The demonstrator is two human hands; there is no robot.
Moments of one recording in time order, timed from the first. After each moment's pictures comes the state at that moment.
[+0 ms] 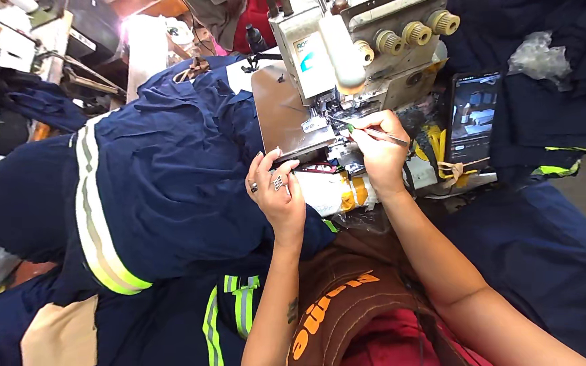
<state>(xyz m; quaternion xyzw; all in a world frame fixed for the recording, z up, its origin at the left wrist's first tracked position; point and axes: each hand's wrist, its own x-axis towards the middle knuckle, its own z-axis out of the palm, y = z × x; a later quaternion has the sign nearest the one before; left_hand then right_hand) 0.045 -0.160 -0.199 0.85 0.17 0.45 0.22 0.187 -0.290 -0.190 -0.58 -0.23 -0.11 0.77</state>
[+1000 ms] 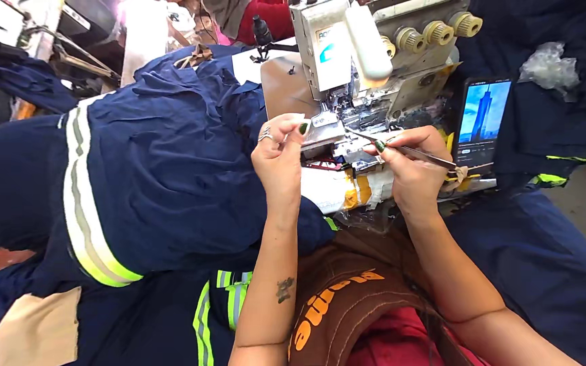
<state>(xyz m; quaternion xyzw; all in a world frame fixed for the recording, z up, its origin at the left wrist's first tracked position) 0.086 -0.150 -0.145 0.67 0.12 0.42 0.60 0.157 -0.335 -0.171 -0.53 -0.29 -0.05 0.80</state>
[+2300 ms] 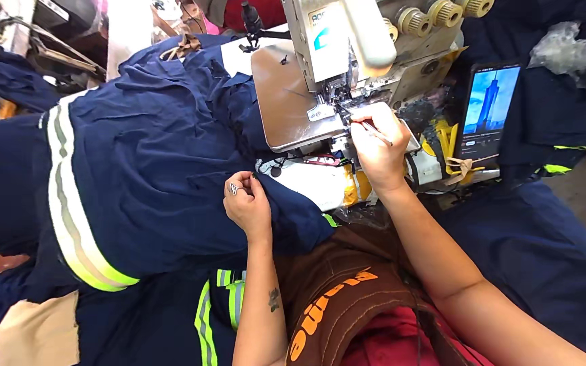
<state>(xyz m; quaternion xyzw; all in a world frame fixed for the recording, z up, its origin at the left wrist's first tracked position) 0.002 -0.102 -0.245 0.83 0.37 0.36 0.19 0.183 -0.282 -0.189 -0.72 -0.29 -0.23 0.58</state>
